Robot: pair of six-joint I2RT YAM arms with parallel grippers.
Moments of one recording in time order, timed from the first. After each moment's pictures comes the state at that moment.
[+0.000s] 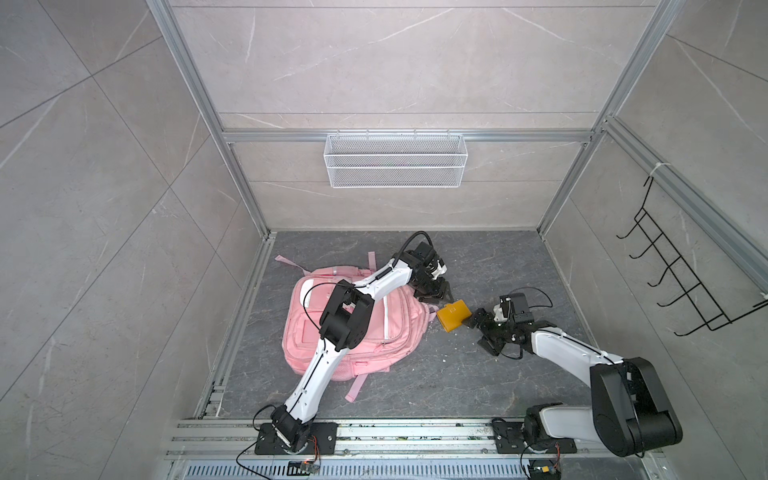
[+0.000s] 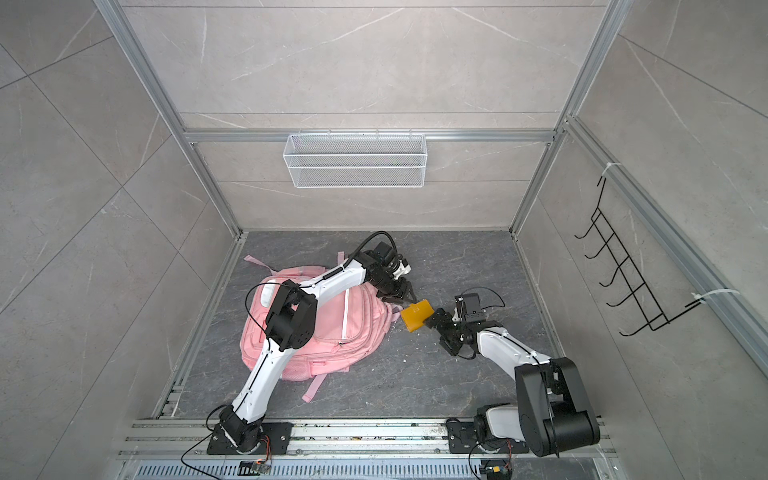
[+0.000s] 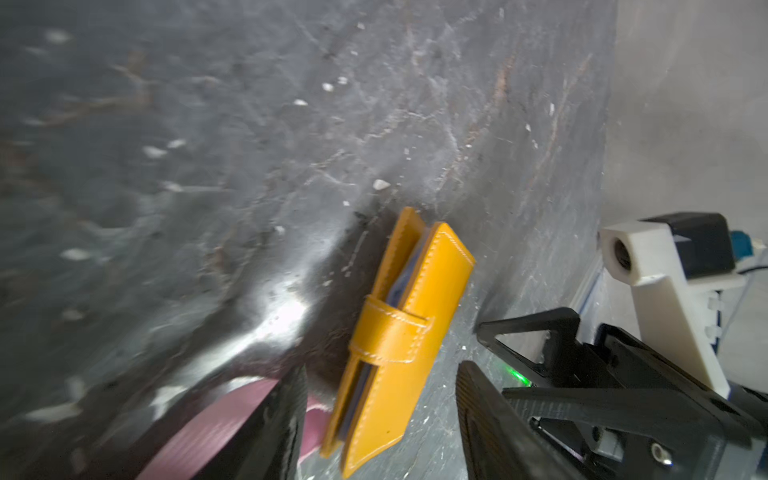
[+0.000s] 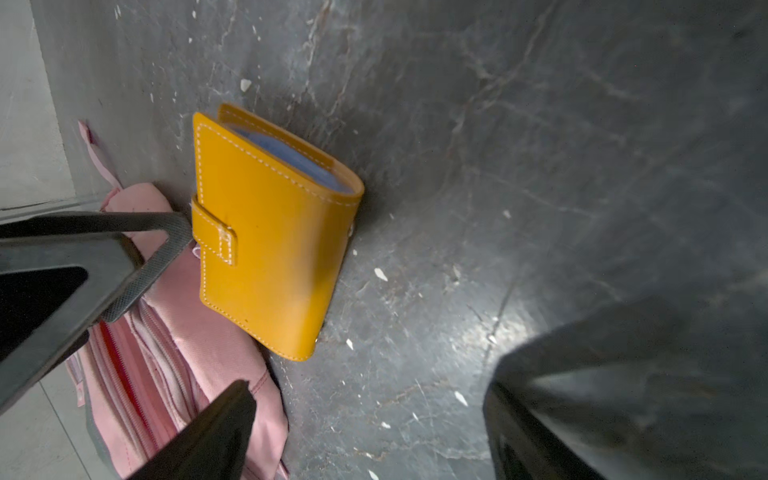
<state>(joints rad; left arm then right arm) -0.72 2.44 2.09 -0.79 0.64 -0.38 0.16 1.35 0.56 -0.22 -0.40 0.96</state>
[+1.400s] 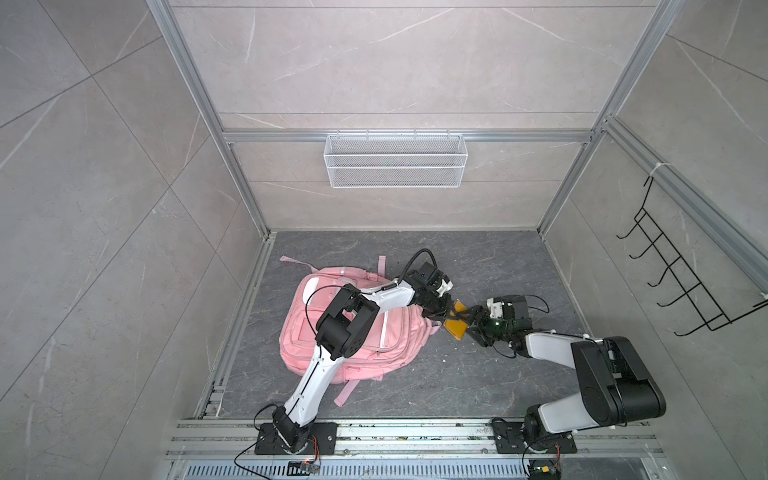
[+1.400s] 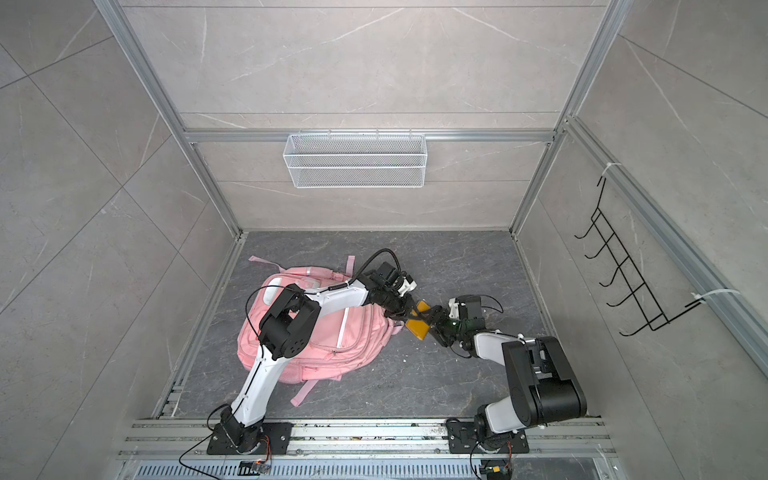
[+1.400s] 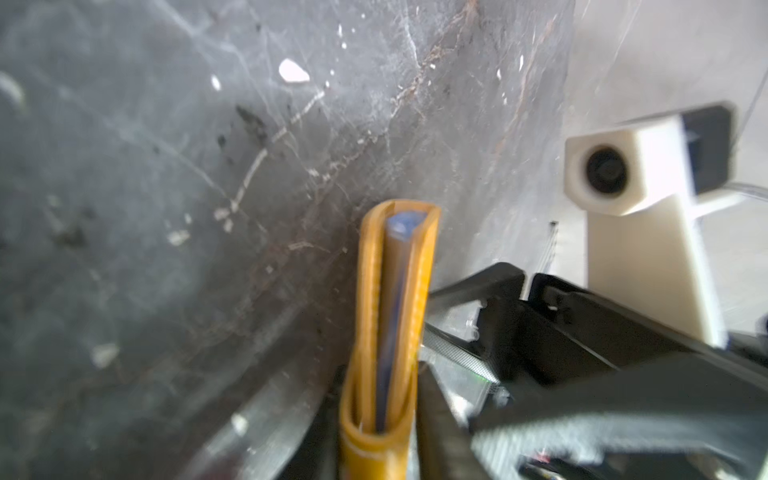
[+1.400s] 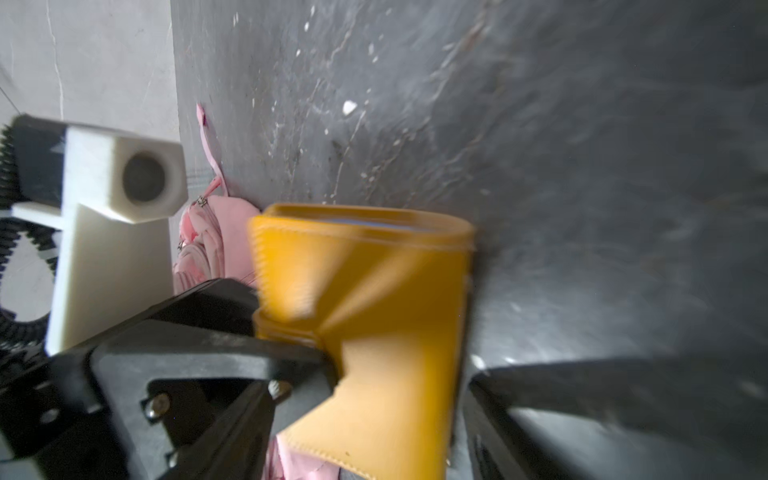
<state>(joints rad) -0.79 2.32 1.72 -0.39 0.73 -0.62 0.12 1.47 0.46 0.20 -0.56 0.97</state>
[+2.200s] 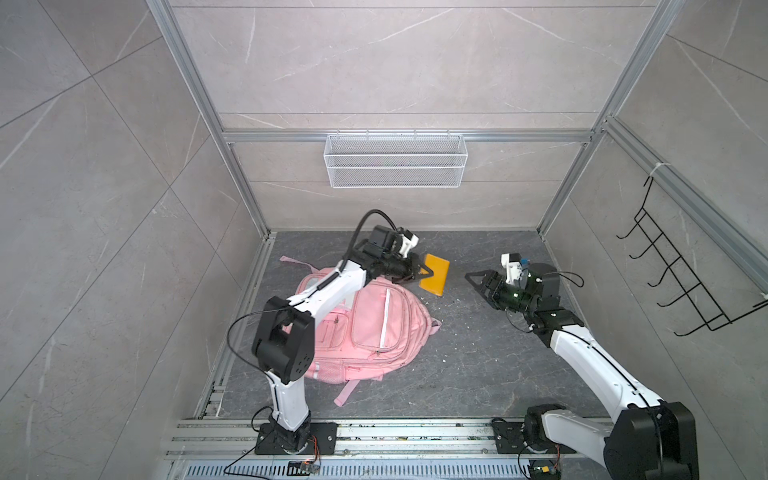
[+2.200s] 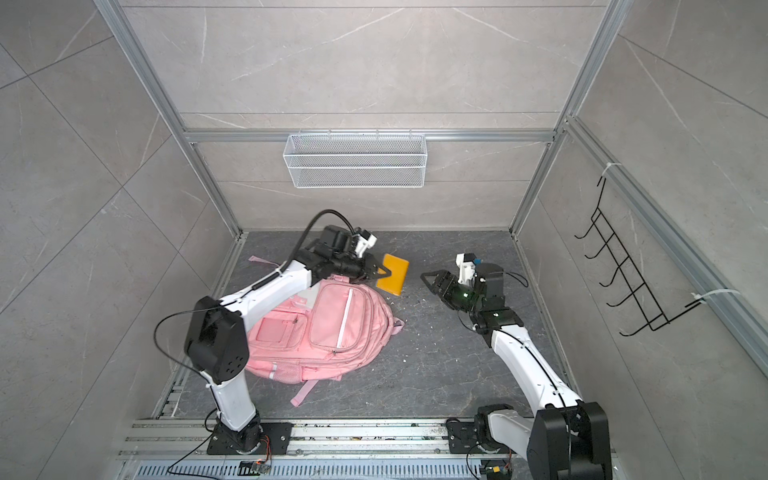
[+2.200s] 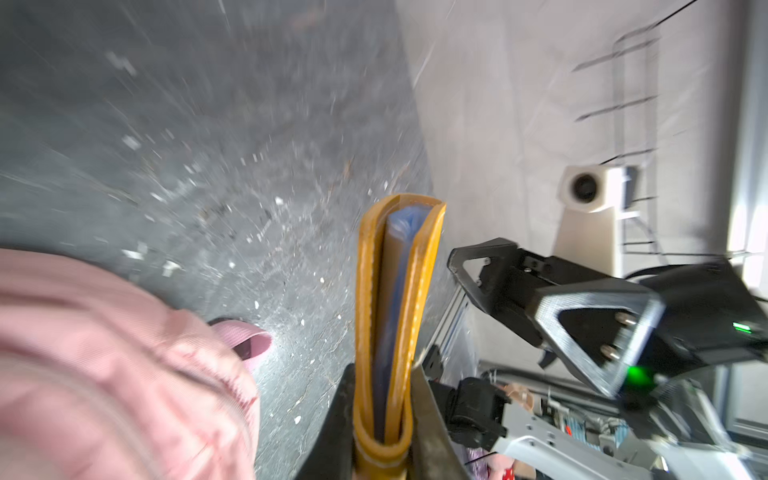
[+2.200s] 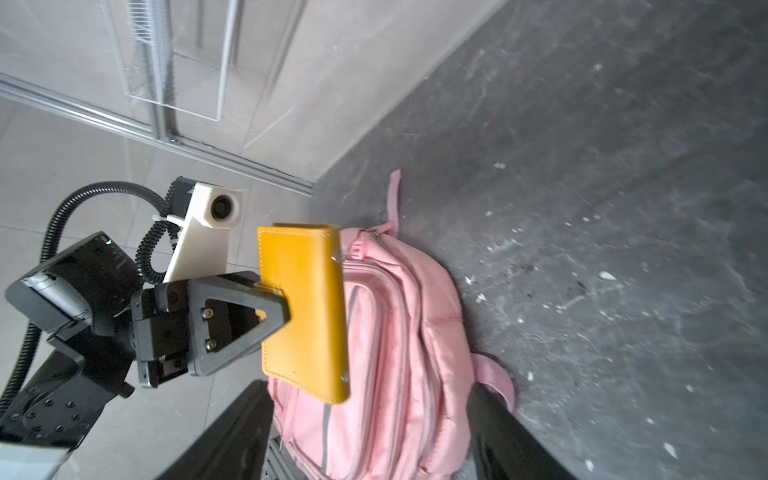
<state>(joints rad) -0.54 1.78 1.53 -0.40 0.74 -0.65 0.11 1.17 0.81 -0.04 -0.65 0.81</state>
